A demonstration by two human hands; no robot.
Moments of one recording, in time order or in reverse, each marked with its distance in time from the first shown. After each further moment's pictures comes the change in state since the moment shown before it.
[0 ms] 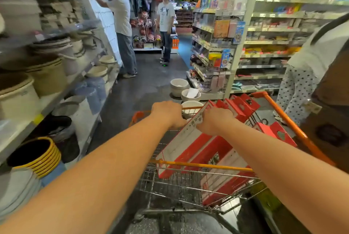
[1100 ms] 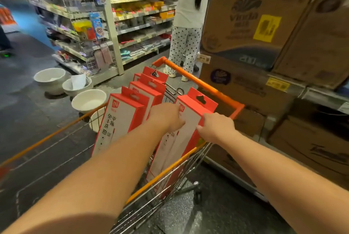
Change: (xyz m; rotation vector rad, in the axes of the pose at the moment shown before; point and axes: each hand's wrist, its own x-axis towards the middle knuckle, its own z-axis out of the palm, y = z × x) left_hand 0.173 0.178 0.075 -0.096 -0.060 0.790; right_hand 0.002 0.141 0.127 0.280 -0.052 0.899
